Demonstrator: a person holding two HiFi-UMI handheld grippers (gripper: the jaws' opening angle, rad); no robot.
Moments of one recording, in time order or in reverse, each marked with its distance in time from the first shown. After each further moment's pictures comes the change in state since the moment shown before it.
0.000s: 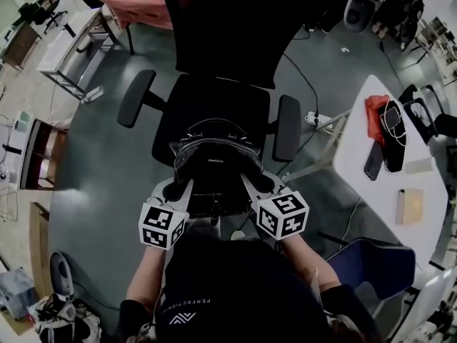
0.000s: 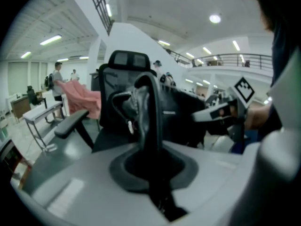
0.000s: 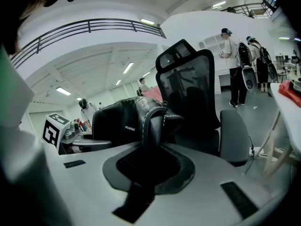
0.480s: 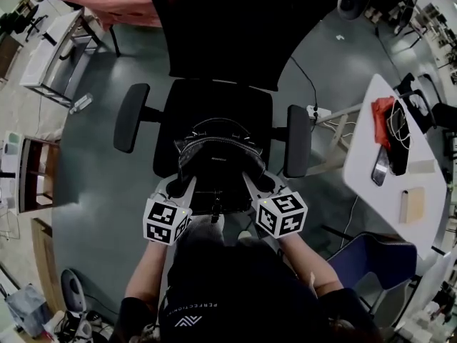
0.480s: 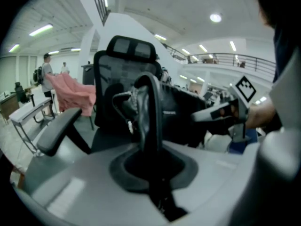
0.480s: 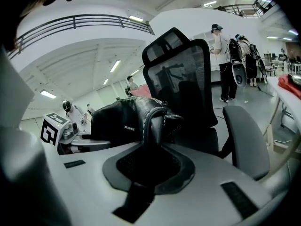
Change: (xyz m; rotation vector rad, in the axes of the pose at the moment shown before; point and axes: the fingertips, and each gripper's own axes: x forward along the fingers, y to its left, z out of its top) left arm 0.066 0.074 0.011 0.017 0.065 -0.104; right arm 0.079 -0.030 0.018 0.084 0.024 -0.119
